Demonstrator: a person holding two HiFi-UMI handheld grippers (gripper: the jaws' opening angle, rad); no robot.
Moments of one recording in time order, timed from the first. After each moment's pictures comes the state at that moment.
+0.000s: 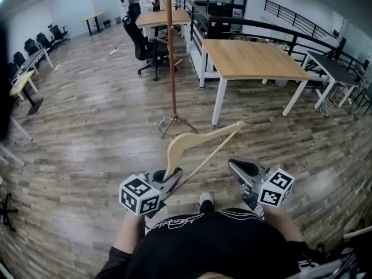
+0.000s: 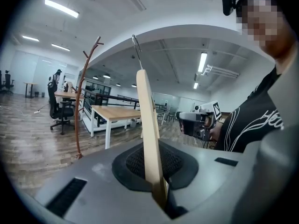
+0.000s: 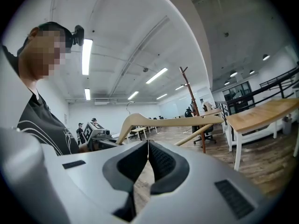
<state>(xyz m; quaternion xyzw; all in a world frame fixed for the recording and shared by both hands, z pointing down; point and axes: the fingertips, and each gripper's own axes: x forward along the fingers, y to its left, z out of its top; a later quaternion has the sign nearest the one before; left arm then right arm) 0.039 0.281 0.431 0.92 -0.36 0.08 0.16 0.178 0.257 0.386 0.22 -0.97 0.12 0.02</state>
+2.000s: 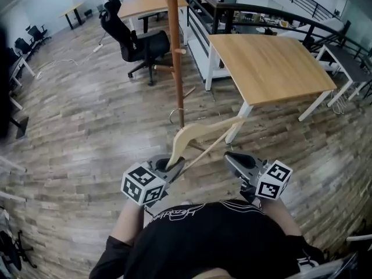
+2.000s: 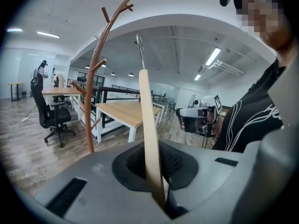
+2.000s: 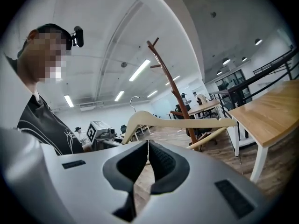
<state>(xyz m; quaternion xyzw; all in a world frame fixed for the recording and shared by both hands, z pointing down) -0.121 -0.218 0.458 0.93 -0.30 0.15 0.18 -0.004 -0.224 0.414 0.24 -0.95 0.19 0.02</state>
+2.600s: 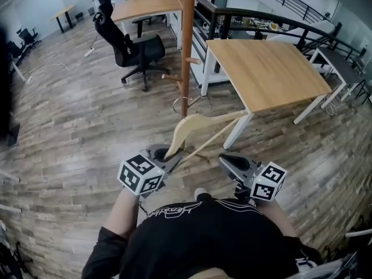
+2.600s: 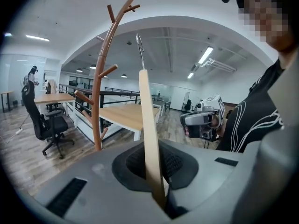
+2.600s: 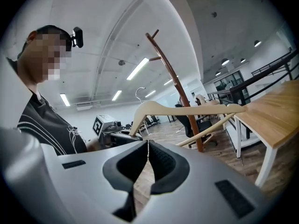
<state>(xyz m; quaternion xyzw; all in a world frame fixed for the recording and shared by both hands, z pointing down) -0.171 -0.289 0.442 0.94 -0.26 0.16 0.14 -0.070 -0.261 0.416 0.25 -0.95 0.19 0.02</state>
